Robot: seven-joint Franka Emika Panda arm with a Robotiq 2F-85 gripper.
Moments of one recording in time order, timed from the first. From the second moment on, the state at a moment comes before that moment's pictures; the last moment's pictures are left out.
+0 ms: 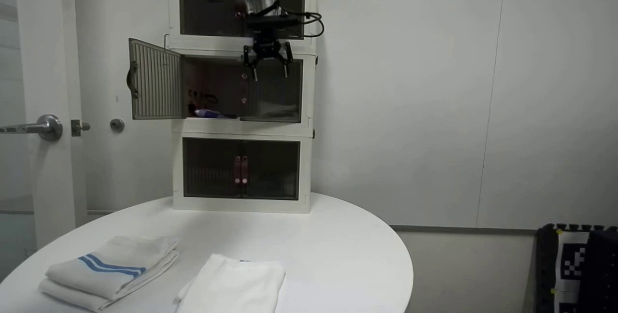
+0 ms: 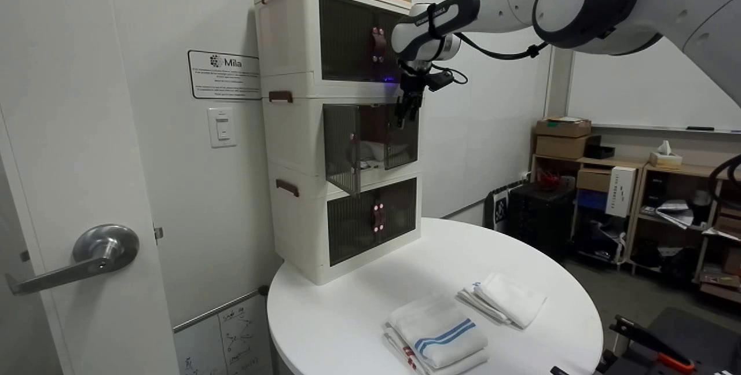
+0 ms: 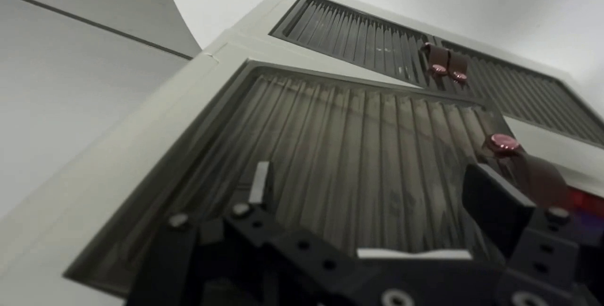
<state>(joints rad) -0.14 0.74 0.02 -0.96 -0.08 2.03 -0.55</state>
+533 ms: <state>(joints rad) -0.12 0.74 0.00 -1.00 -0.08 2.10 -0.13</state>
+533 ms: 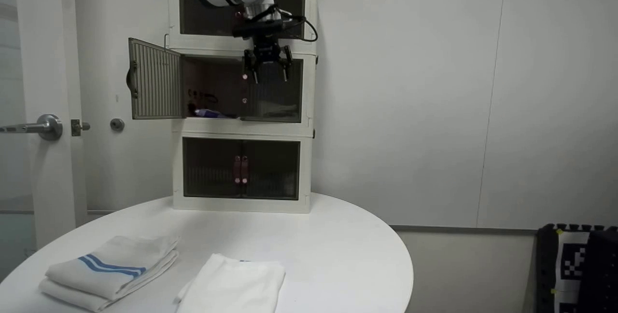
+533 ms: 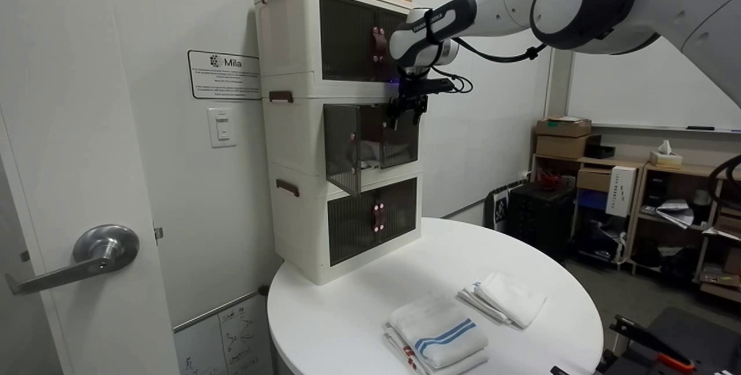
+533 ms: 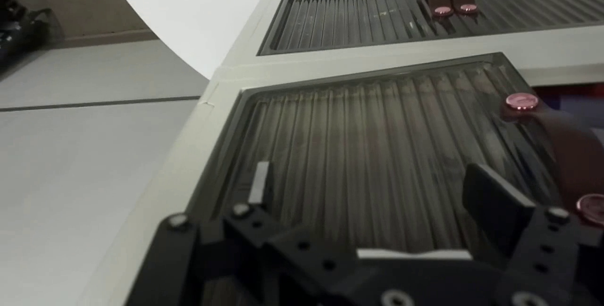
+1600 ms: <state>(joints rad) -0.14 0.59 0.04 -1.15 0.01 2.03 -0.25</state>
